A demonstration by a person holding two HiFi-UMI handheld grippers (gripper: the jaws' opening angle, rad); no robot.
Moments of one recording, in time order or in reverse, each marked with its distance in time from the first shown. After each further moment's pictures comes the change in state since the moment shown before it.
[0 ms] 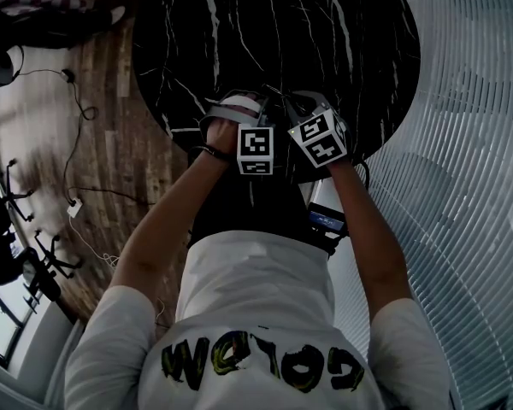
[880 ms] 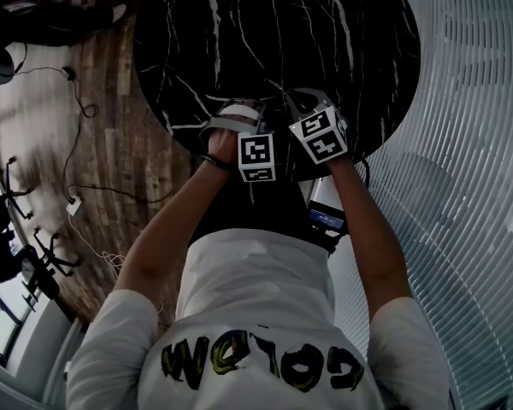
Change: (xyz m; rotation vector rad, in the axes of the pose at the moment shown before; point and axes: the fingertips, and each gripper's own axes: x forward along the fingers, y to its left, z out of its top) left arm -0.009 -0.018 0.002 -0.090 0.018 0.013; right arm -0.001 -0.004 0.001 0.025 -0.004 -0.017
